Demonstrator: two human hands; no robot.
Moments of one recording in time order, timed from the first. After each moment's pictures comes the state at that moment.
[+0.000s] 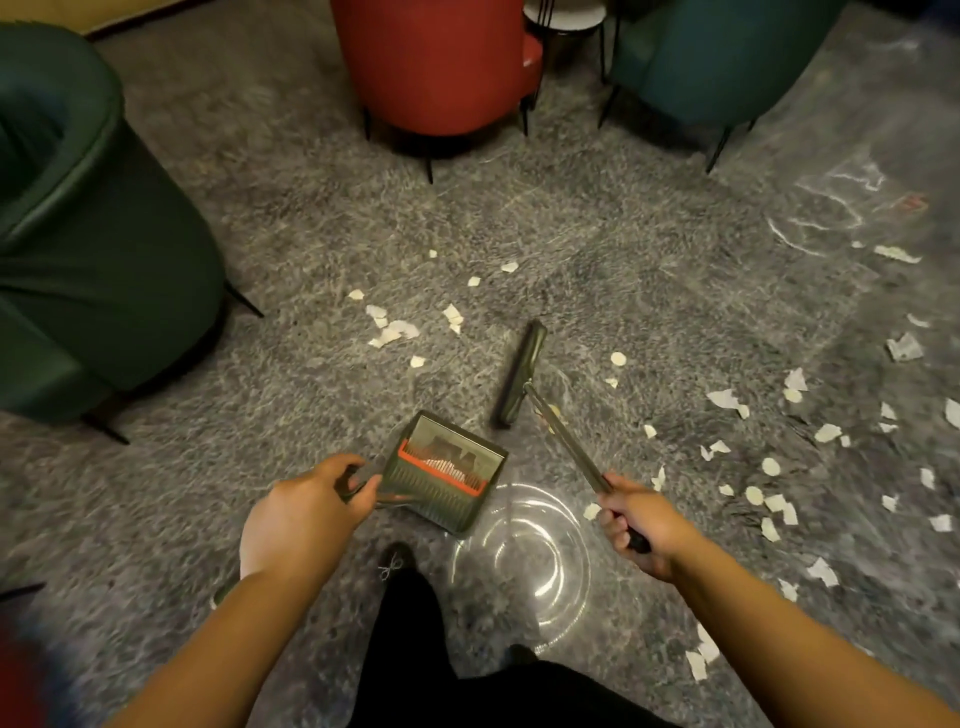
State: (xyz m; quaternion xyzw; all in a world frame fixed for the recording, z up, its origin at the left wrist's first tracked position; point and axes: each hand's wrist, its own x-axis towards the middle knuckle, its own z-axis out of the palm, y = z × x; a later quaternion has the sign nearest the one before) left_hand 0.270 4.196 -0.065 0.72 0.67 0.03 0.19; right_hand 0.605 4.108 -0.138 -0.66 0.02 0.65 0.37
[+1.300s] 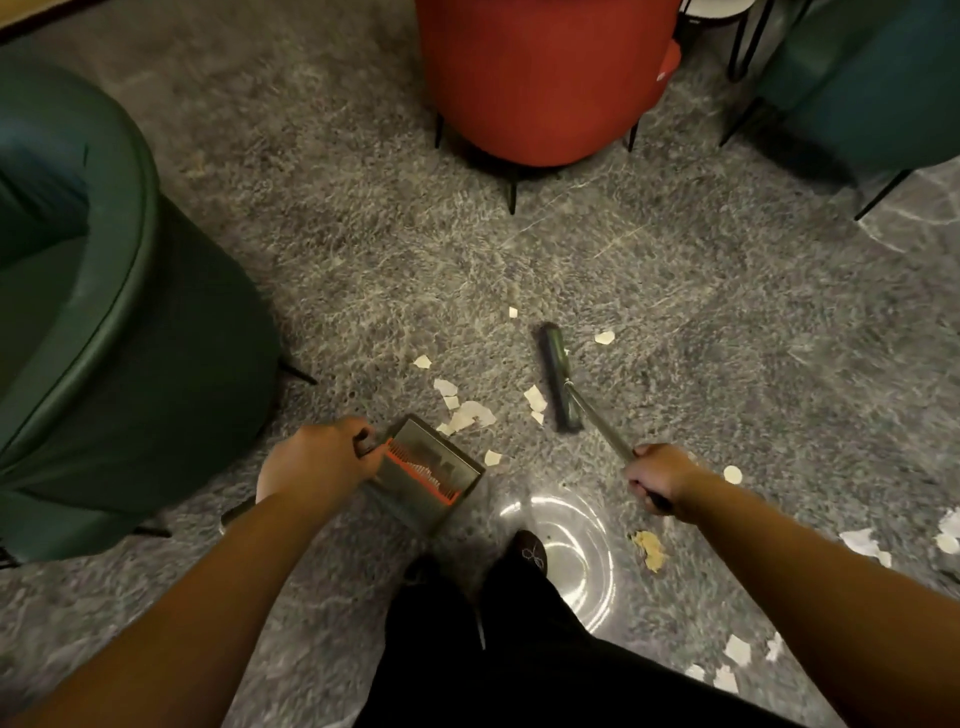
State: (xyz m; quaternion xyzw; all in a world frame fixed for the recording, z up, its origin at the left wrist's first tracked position) left_hand 0.193 4.740 -0.125 0.72 0.67 -0.07 0.19; right_hand 0.574 4.664 -0.175 -0.80 -0.14 0.57 0.10
